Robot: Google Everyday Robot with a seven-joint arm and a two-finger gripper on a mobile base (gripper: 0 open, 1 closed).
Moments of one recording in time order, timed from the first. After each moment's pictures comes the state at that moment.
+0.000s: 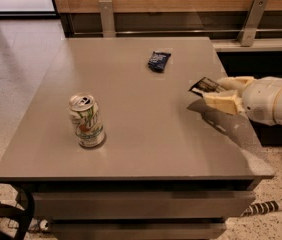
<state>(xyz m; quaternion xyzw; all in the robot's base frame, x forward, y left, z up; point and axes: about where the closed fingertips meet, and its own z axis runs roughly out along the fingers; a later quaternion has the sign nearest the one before) 0.550 -0.201 0.880 -0.35 0.76 0.09 0.55</state>
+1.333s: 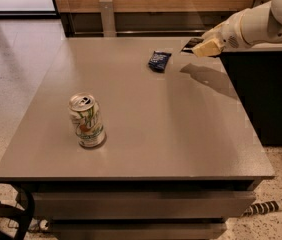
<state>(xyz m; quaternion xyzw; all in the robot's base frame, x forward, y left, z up) 0.725 -0.206 0.911 -0.44 0.78 0.04 0.45</state>
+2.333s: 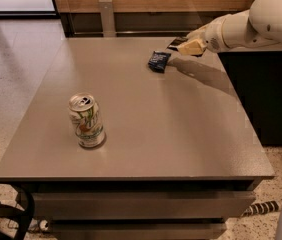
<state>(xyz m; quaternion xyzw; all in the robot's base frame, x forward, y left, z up) 0.766 -0.170 0.894 -0.42 0.76 0.08 0.49</state>
